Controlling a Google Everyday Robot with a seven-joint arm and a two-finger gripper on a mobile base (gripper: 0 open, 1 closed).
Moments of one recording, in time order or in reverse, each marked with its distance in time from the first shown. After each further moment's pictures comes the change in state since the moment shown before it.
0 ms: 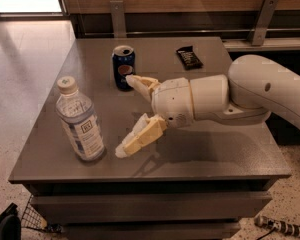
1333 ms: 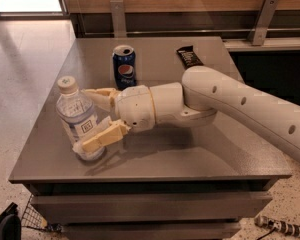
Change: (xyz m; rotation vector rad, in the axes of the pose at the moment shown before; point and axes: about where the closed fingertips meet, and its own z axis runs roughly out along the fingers) arm -0.011 0.013 0.076 -0.186 -0.179 -0.029
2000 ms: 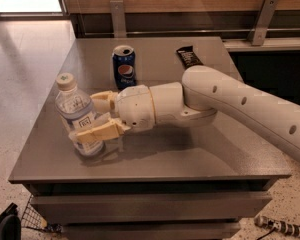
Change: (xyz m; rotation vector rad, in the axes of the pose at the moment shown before) arm -0.002 0.001 0.001 -0.003 0.000 -0.003
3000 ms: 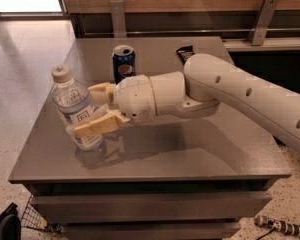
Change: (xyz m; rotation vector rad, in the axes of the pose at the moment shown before) arm -0.021 -0.001 -0.002 -0.008 0.011 -0.024
